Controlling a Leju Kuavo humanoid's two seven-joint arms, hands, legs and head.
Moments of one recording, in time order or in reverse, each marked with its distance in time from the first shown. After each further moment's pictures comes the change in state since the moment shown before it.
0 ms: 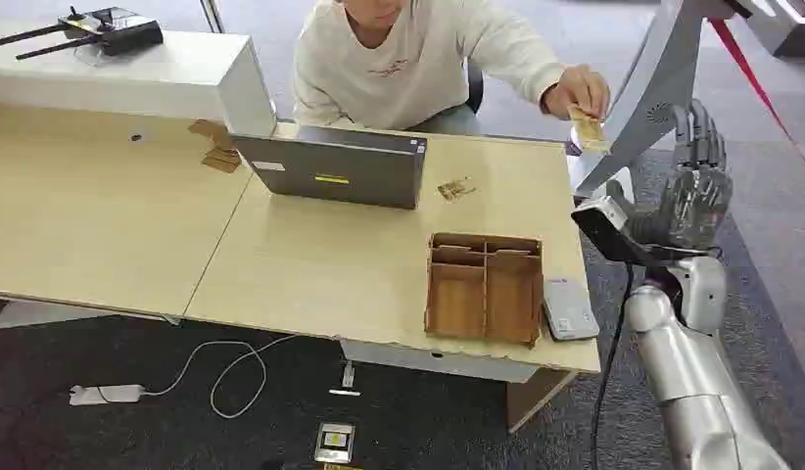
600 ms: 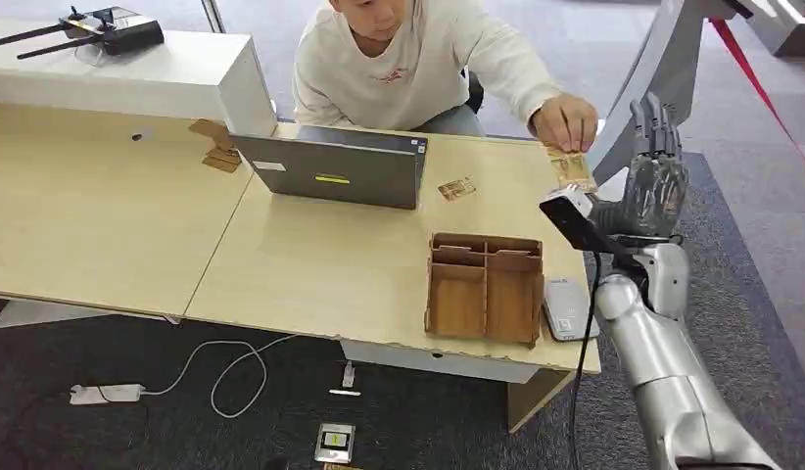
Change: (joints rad) left arm -0.004 -0.021 0.000 0.000 0.004 0.043 -0.006; right arm -0.060 0.075 0.038 0.107 -0.015 0.000 -0.002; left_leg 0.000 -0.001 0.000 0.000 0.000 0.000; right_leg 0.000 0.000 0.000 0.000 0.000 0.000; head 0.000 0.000
